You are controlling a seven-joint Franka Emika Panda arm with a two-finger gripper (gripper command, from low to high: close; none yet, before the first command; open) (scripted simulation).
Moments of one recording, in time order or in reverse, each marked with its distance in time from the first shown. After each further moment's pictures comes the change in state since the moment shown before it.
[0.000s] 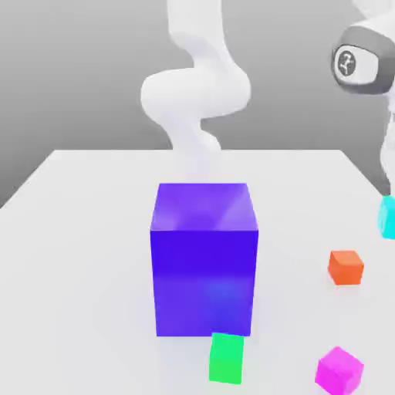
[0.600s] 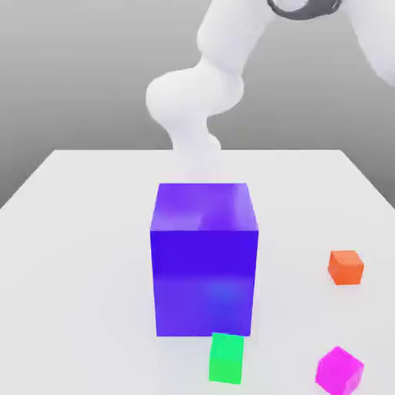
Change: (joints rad) arm 0.278 0.603 0.026 0.301 -0.373 0.287 -0.213
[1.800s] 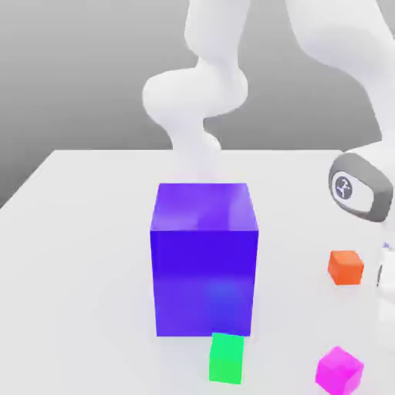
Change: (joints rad) arm -0.221 -0.275 -0.313 -0.266 0.343 0.011 0.713
